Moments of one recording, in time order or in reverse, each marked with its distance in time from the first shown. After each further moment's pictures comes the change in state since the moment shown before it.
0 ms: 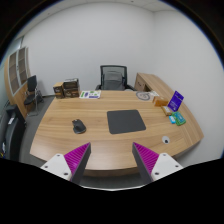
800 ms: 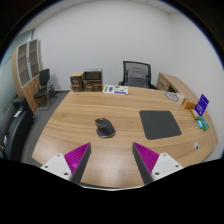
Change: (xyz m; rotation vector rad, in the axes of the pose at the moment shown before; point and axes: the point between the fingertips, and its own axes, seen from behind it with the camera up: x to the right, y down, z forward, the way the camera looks) arm -0.153 0.017 0.128 0.007 -0.143 -0.071
